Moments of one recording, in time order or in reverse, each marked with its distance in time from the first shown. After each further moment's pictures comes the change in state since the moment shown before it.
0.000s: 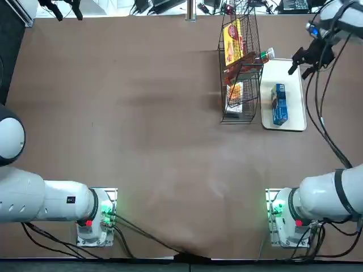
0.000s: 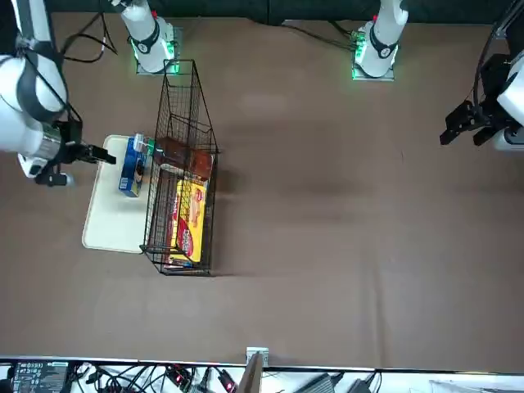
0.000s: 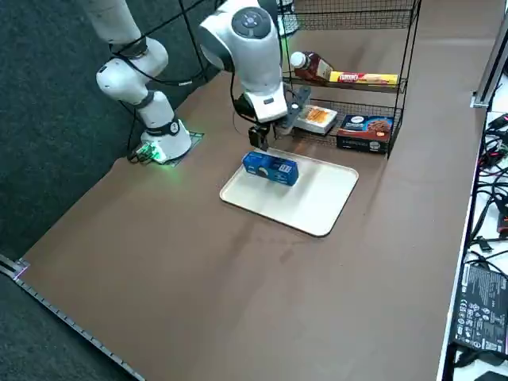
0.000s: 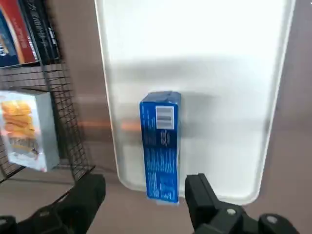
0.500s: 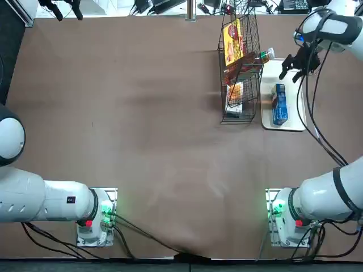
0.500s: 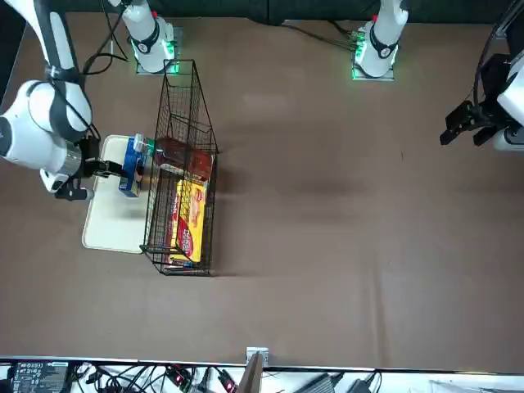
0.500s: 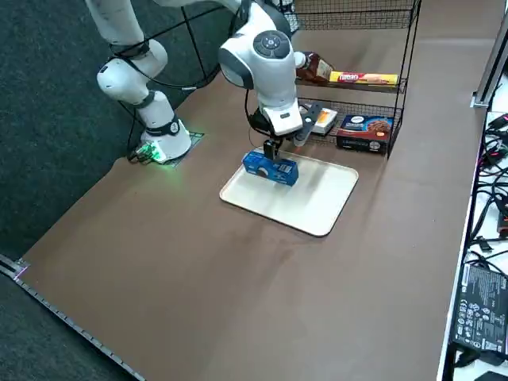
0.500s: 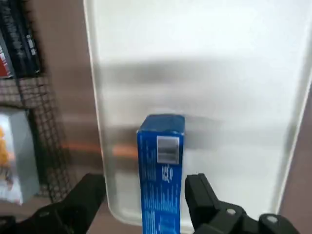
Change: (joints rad) arm 0.047 0.089 0.002 -0.016 -0.002 0.135 0.003
